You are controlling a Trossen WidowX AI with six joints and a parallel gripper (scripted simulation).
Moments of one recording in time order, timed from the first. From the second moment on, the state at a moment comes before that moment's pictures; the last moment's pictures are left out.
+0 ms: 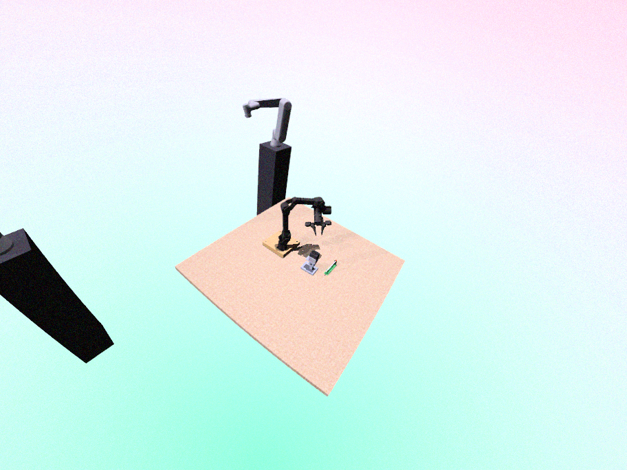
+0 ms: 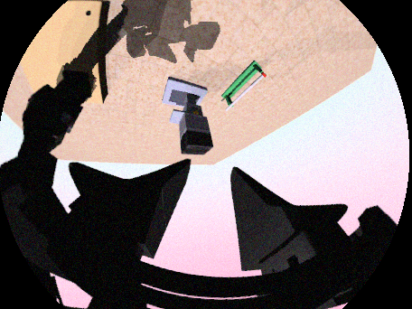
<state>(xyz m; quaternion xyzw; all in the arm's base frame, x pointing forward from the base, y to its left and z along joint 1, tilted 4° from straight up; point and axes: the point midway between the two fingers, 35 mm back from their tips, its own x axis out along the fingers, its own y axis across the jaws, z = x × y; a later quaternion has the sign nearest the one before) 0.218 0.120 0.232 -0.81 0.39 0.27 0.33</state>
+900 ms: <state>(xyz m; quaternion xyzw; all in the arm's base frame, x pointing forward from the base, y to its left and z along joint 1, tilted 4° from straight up) 0.395 0.113 0.135 -0.56 0.55 0.45 0.43</state>
